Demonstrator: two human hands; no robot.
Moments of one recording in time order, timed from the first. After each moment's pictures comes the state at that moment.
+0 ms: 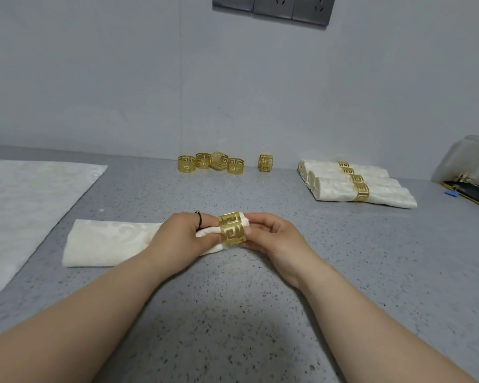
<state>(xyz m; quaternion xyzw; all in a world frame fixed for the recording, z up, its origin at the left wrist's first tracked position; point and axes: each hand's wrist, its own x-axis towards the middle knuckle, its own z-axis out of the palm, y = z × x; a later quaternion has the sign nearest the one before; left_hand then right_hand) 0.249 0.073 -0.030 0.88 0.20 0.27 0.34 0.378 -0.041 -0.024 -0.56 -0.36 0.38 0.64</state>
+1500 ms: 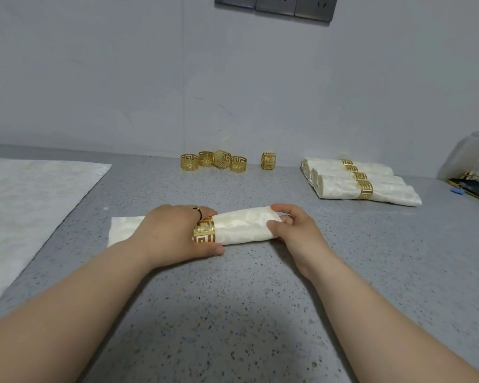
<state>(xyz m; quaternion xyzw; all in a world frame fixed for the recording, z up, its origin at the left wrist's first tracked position) 0.240 0.081 -0.011 0.97 0.22 0.14 0.01 0.397 -0.045 -0.023 -0.67 -0.29 0.27 0.63</state>
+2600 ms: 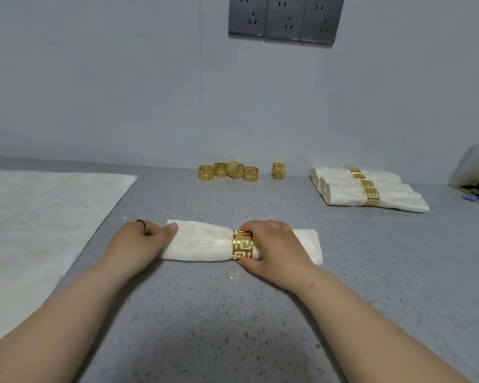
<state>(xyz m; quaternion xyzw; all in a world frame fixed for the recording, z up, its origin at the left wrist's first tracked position) 0.171 0.065 -0.011 0.76 0.47 0.31 0.32 0.351 -0.055 -0.013 -0.72 -0.66 -0.09 0.20</state>
